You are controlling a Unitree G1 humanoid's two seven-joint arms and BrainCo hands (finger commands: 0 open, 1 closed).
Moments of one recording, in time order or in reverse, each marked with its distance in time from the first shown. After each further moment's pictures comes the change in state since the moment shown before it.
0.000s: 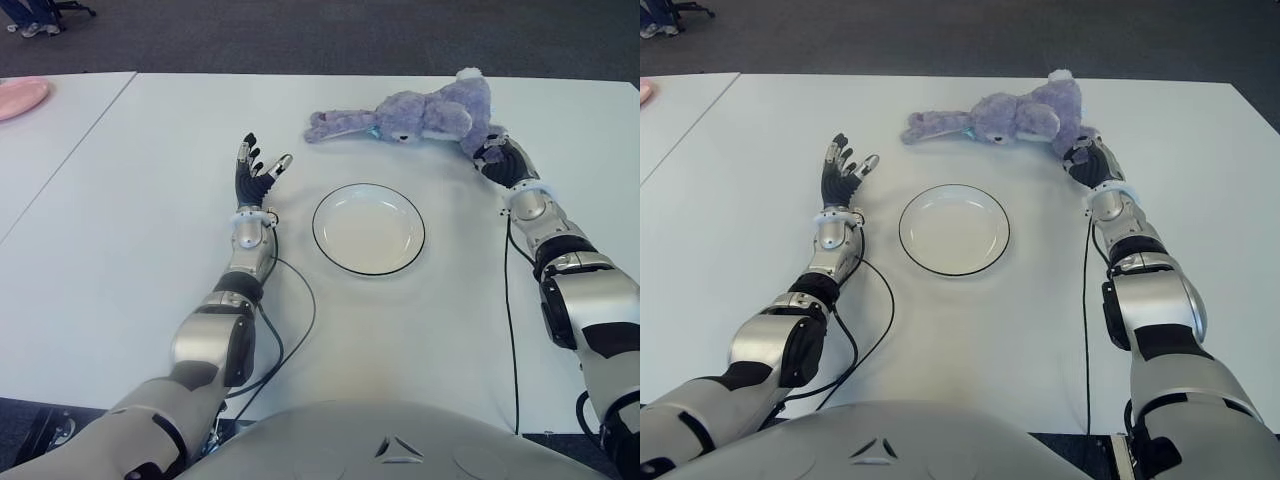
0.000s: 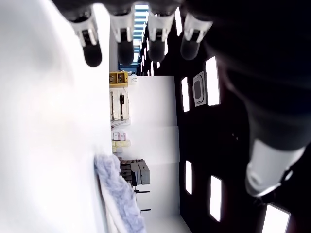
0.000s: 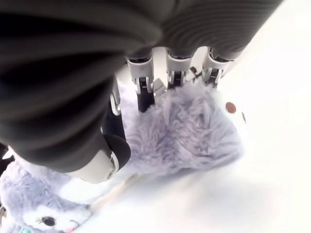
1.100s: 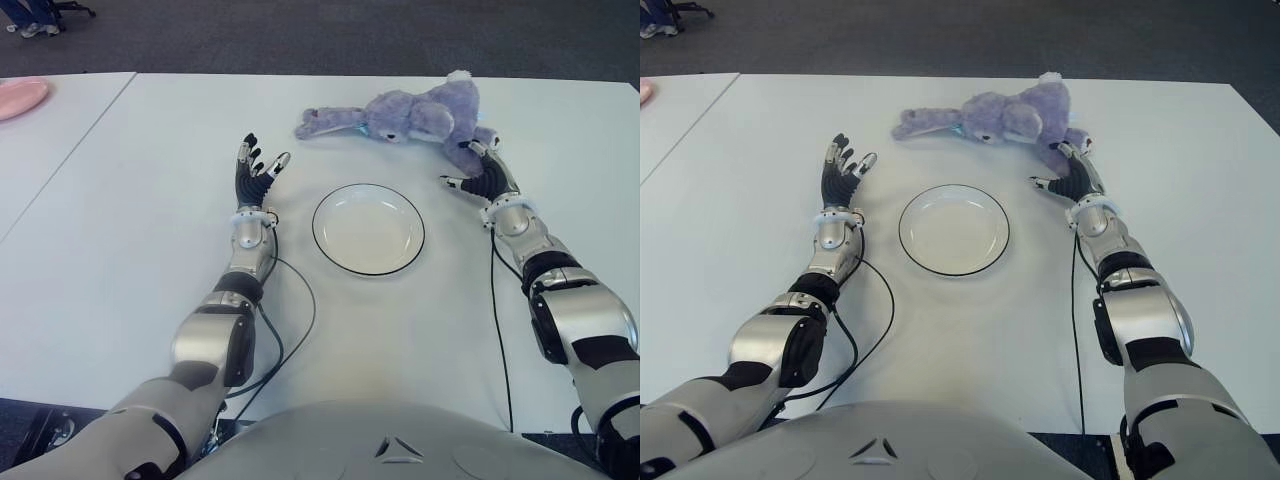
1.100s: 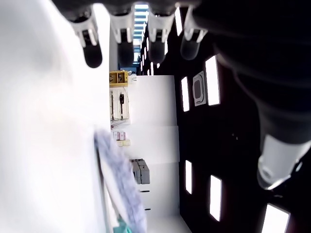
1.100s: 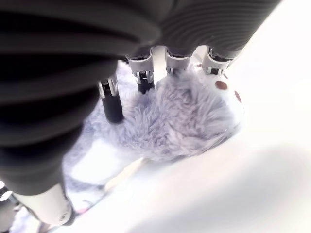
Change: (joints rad) left arm 0.001 0.000 0.000 0.001 0.000 0.000 0.000; right arm 0.155 0.020 0.033 -0.122 0.032 -0.234 0.051
